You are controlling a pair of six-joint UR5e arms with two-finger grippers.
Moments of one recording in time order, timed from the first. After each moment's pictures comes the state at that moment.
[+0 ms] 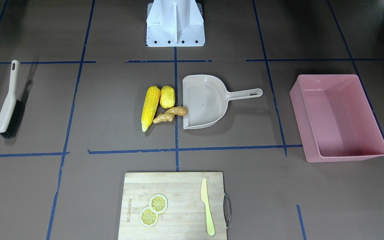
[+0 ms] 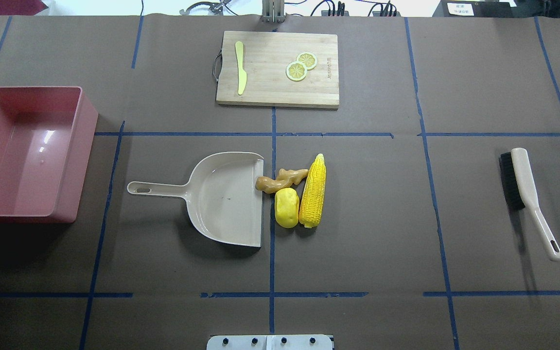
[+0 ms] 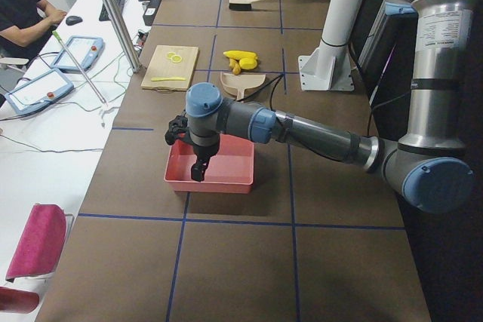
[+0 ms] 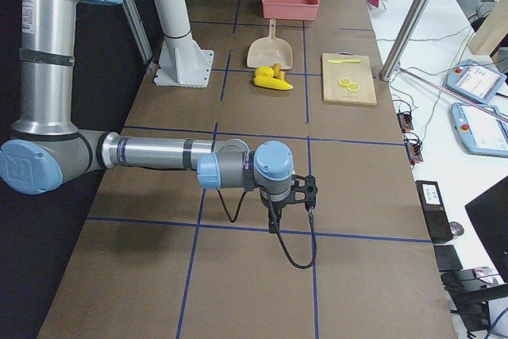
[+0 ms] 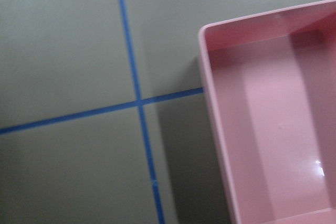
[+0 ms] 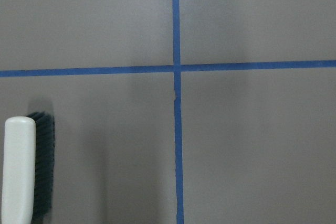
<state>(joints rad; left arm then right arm) -1.47 -1.55 -1.89 -1.54 -2.38 0.07 1.59 -1.69 1.70 -1.48 2.39 0.09</state>
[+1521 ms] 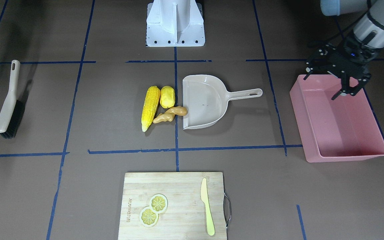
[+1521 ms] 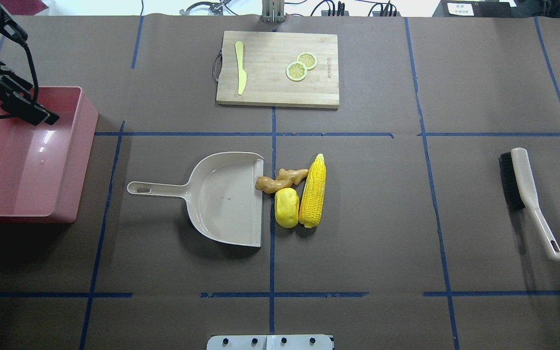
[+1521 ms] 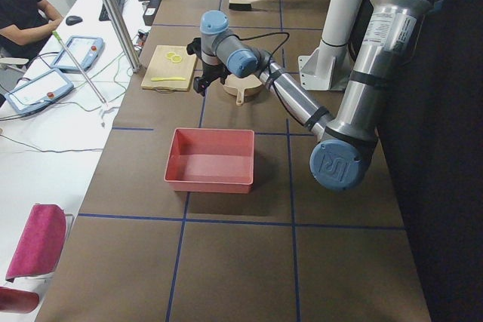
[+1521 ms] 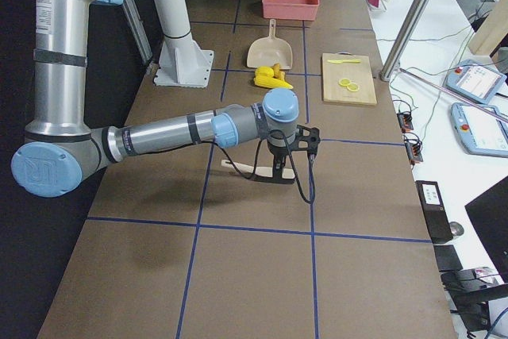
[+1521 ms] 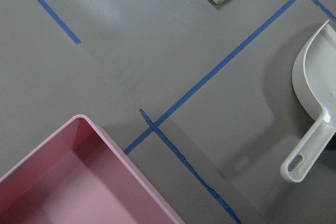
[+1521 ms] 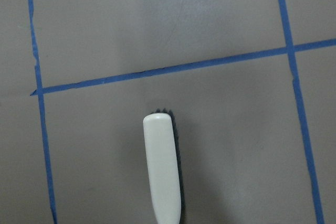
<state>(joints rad) -1.06 -1.84 -2.02 -1.60 -2.27 -0.01 1.36 -1.71 1.97 -1.48 2.41 0.55</state>
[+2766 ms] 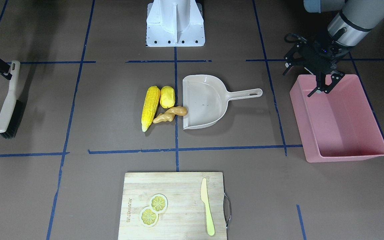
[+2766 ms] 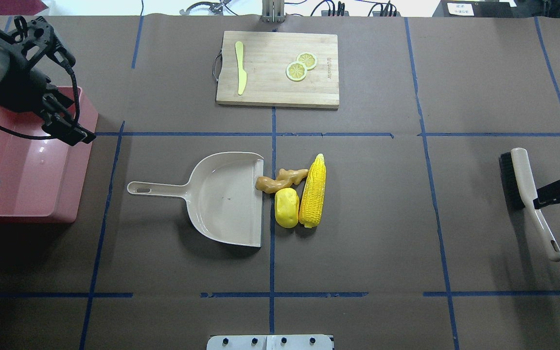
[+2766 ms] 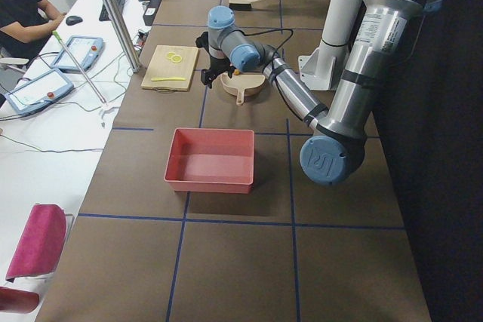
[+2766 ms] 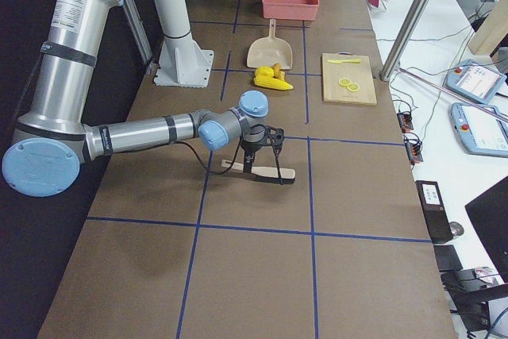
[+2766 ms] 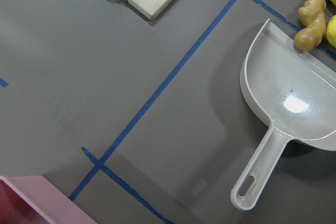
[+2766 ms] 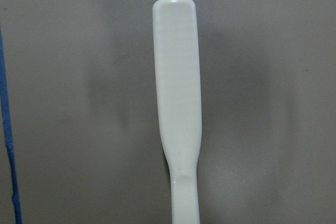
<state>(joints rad) -0.99 -1.86 -2.03 -1.59 -2.25 -0.01 1.01 -1.83 1.95 -1.24 2.26 0.79</state>
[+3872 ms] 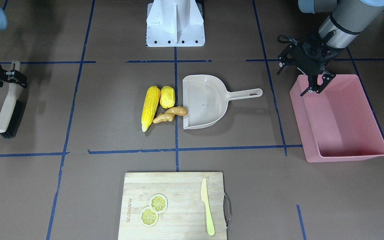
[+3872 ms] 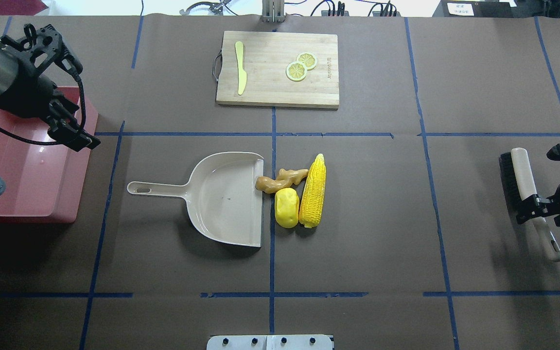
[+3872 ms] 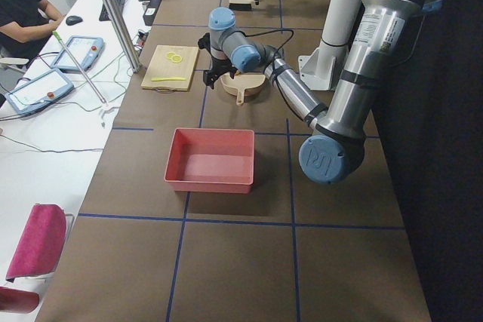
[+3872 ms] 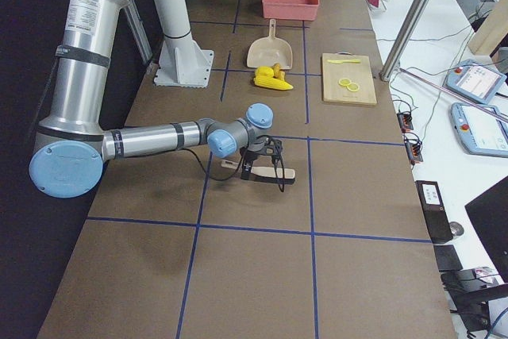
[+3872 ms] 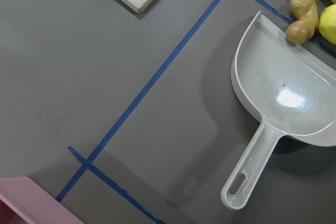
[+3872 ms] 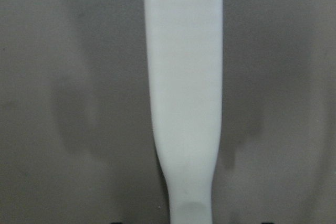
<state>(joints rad) -0.97 -1.87 -2.03 -1.59 -2.24 -0.01 0.92 -1.79 1.85 -1.24 2.26 0.83</state>
